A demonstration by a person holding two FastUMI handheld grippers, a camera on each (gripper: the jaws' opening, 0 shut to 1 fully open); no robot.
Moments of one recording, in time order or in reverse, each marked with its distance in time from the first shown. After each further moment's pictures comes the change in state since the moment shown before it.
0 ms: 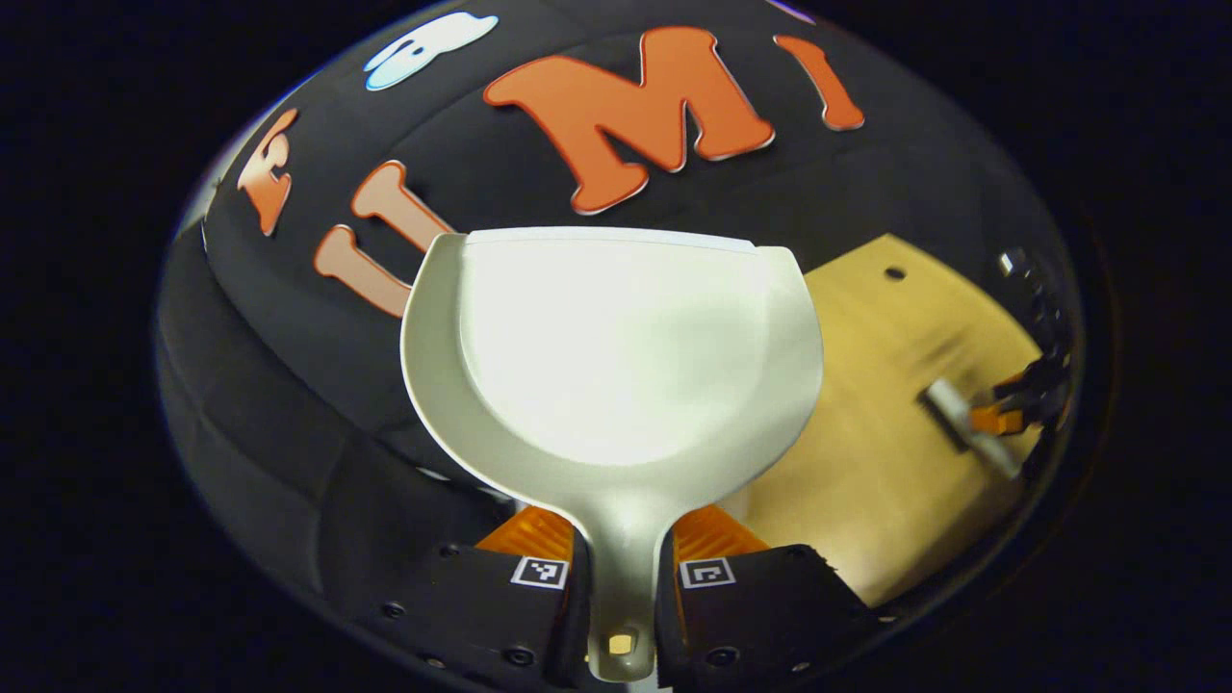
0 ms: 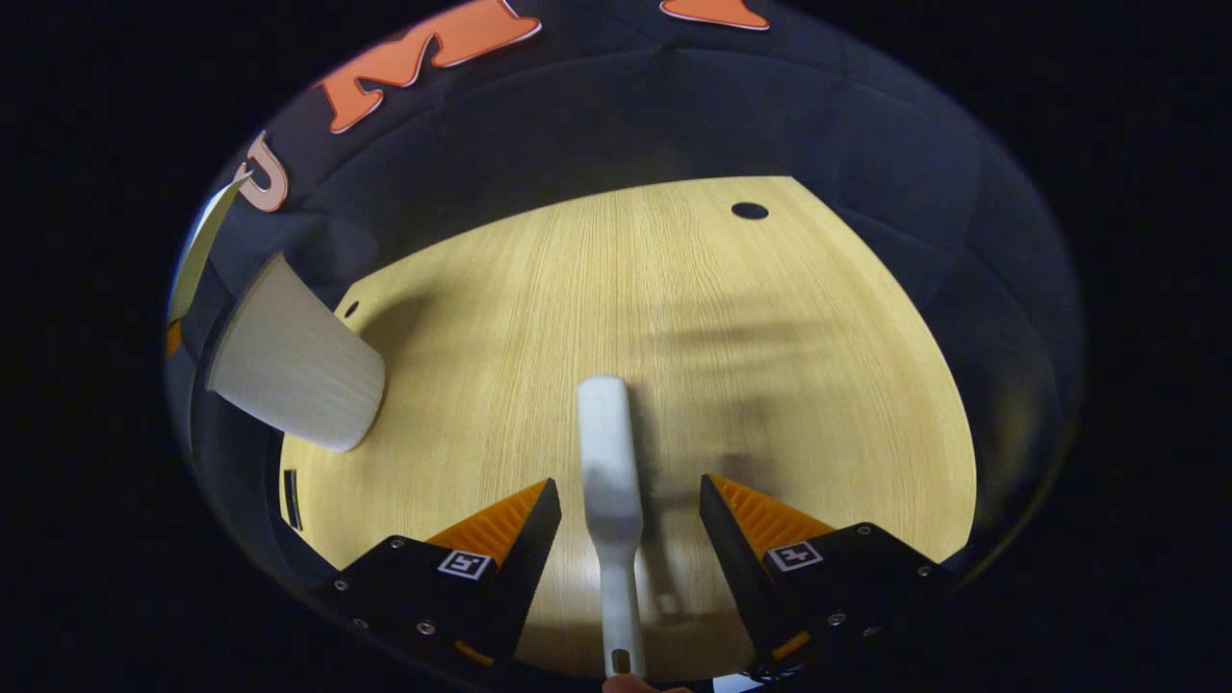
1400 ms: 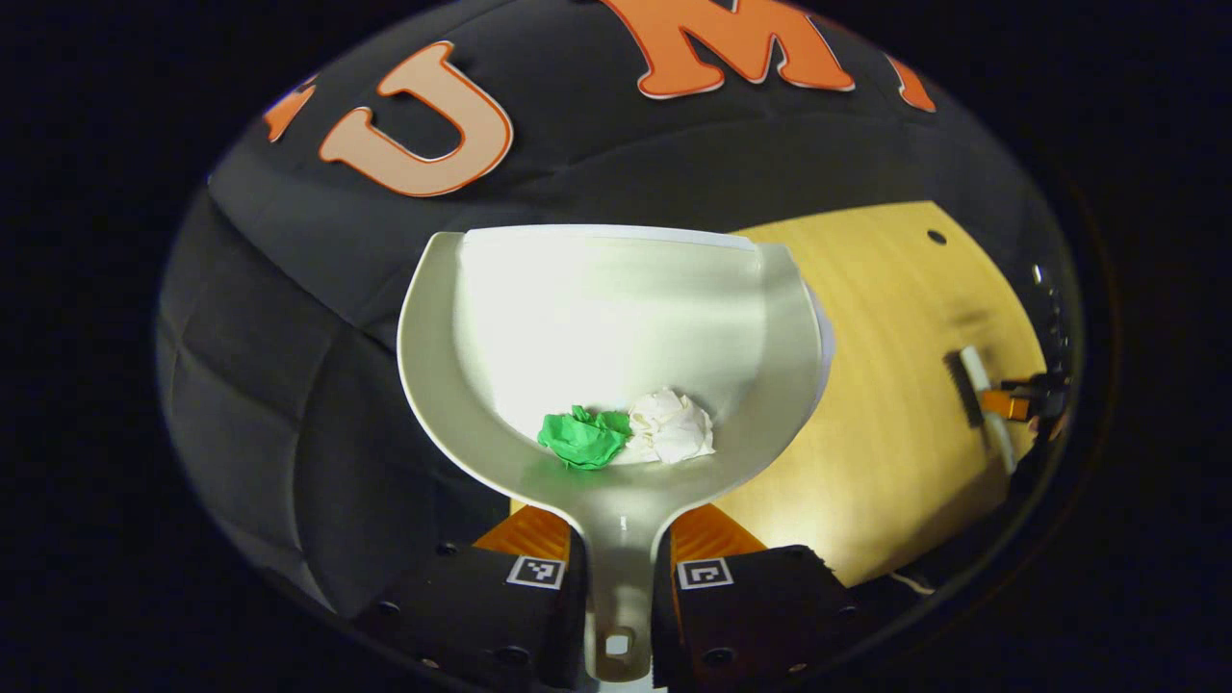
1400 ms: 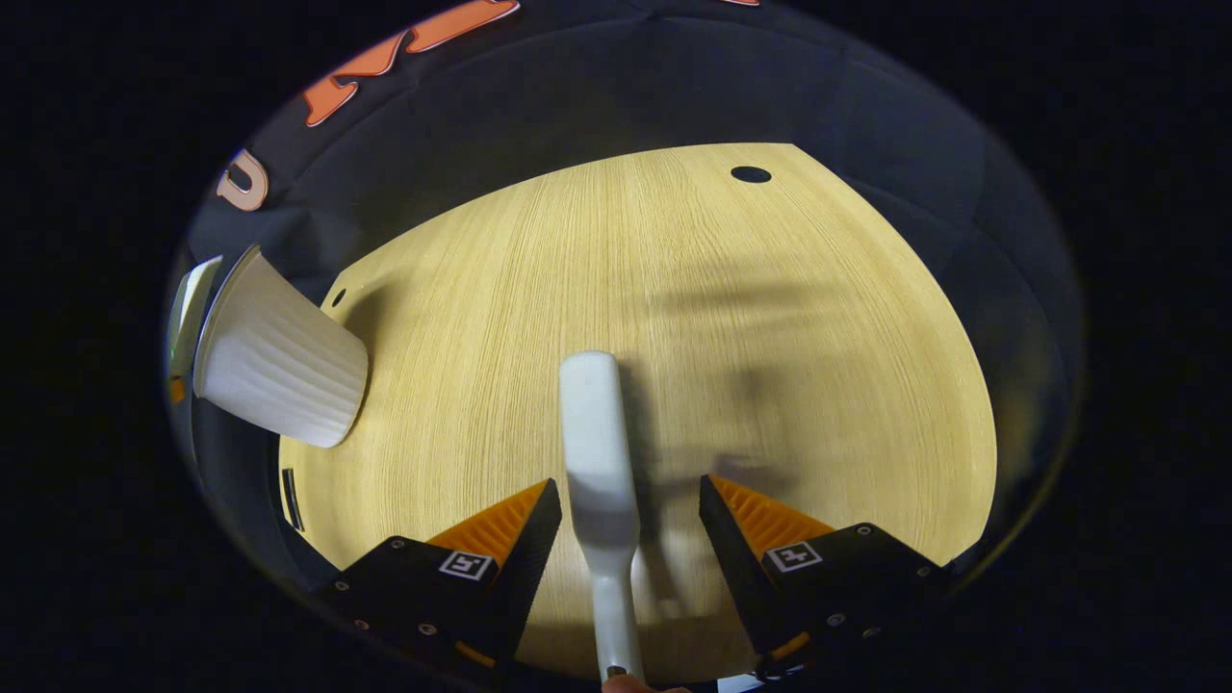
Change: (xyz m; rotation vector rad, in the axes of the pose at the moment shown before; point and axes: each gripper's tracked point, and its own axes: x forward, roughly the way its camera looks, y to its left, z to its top) left arm -0.043 0.182 -0.077 0.021 0.453 0.135; right arm 0.033 -0.003 -0.025 0.019 0.125 0.016
